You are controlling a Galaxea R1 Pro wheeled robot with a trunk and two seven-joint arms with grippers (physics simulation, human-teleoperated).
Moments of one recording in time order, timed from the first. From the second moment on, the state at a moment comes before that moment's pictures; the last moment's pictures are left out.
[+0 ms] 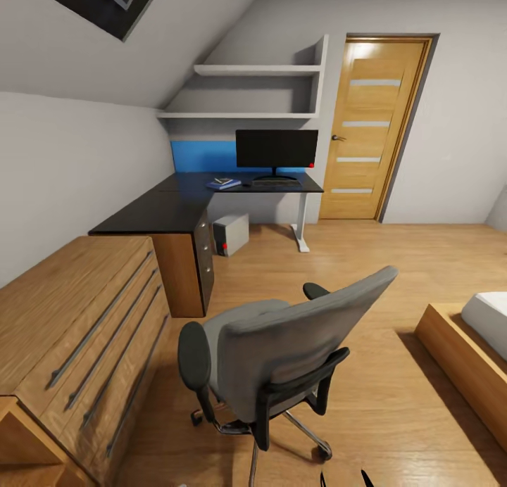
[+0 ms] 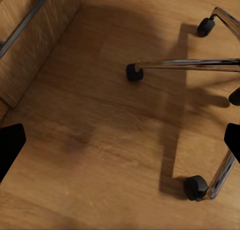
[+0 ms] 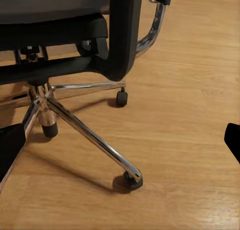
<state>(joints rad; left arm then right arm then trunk) -0.10 -0.06 -0.40 -0.50 0.50 -0.50 0.36 -0.20 0.04 0.16 -0.18 0.11 -0.93 -0.27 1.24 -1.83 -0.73</state>
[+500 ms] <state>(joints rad) -0.10 -0.07 -0.40 -0.50 0.50 -0.50 0.45 -0.20 0.04 0.16 -0.18 0.11 -0.92 -0.27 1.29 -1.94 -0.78</state>
